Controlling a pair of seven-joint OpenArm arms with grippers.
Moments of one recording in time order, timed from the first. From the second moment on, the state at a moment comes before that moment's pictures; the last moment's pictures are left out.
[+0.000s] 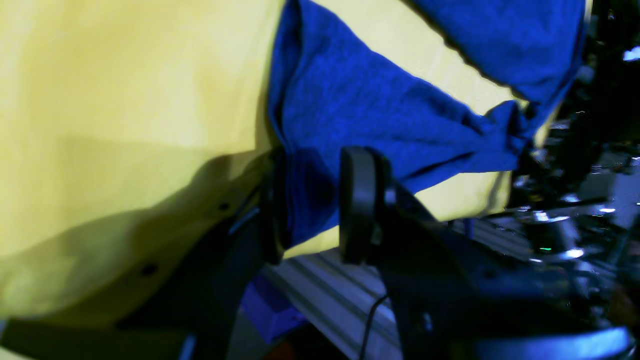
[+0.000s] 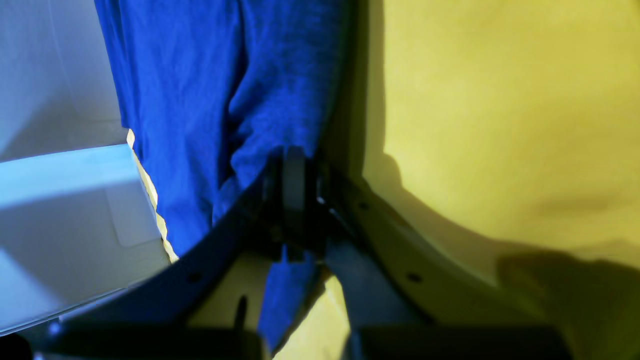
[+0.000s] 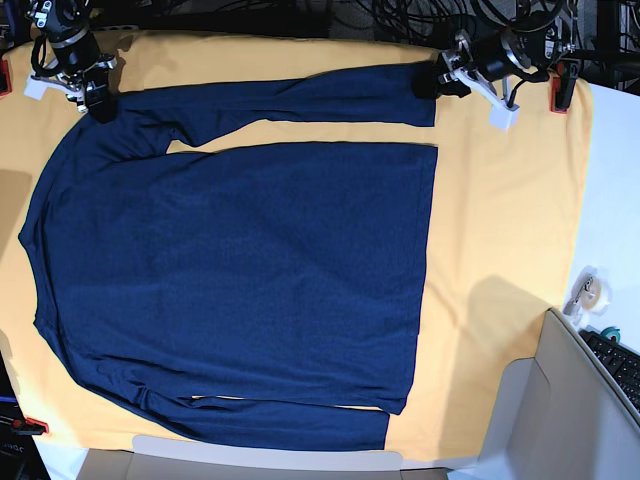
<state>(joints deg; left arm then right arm) 33.8 -19.8 -11.5 98.6 -68.9 -4.7 55.6 -32.9 8.9 36.2 95.5 83.0 -0.1 -40.7</state>
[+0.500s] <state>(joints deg) 31.0 -20.0 -5.0 98.2 -64.7 -5.0 53.0 -33.1 9.0 36.1 95.5 83.0 -0.1 -40.7</state>
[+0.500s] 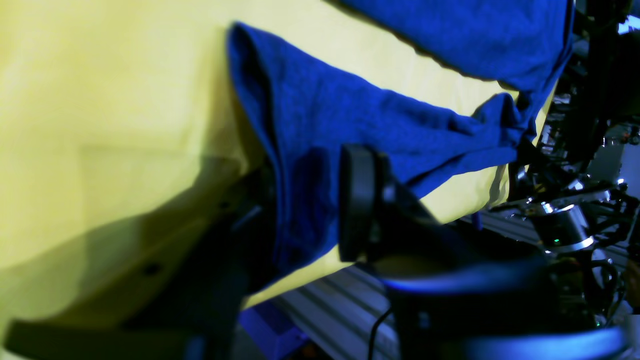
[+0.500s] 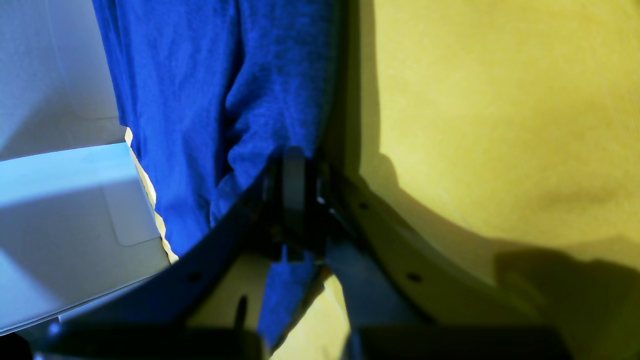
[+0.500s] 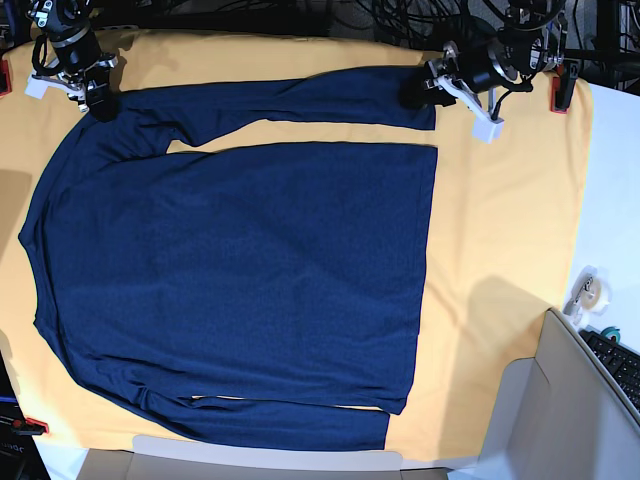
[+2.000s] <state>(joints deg) 3.9 -21.5 -4.3 105.0 -61.3 -8.3 57.2 -15.3 12.4 37.3 104.1 66.1 0.4 -43.1</state>
